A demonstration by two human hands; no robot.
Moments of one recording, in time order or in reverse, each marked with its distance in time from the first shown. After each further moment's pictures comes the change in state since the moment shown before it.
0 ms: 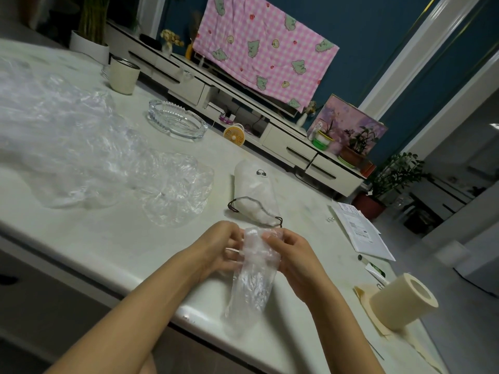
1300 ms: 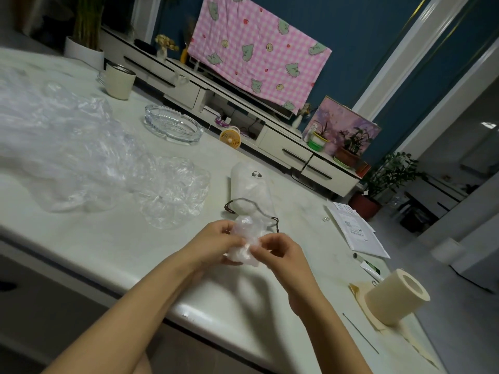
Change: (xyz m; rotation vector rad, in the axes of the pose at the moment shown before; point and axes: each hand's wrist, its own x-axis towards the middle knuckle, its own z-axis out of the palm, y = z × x) left_hand -0.010 -0.004 -0.002 0.158 0.008 0.218; right_hand -0.025 0.001 0.011 -0.229 0.089 -0.081
